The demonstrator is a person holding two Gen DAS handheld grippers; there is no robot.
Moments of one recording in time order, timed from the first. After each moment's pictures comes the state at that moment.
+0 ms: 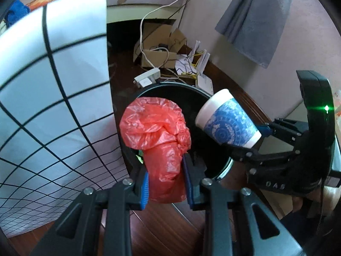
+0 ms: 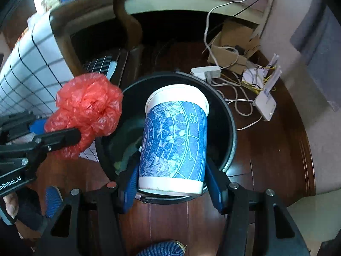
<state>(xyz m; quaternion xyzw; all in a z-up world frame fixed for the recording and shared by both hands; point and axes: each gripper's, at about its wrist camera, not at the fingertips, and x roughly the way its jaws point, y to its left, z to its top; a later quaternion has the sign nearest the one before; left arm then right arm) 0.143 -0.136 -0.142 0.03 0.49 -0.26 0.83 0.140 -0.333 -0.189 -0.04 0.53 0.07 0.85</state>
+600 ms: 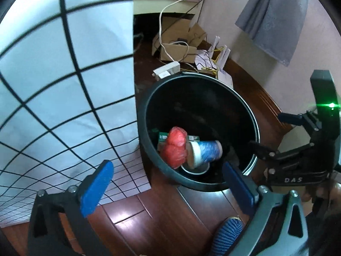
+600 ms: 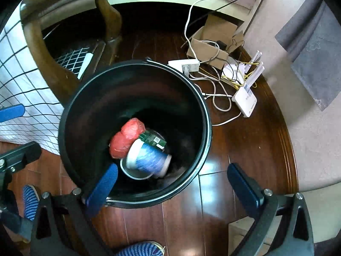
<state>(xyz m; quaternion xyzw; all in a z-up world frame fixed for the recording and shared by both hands) 0.141 -0.135 -0.162 0.04 0.49 -0.20 0.84 0.145 -0.351 -0.204 -0.08 0.53 0.00 0.84</state>
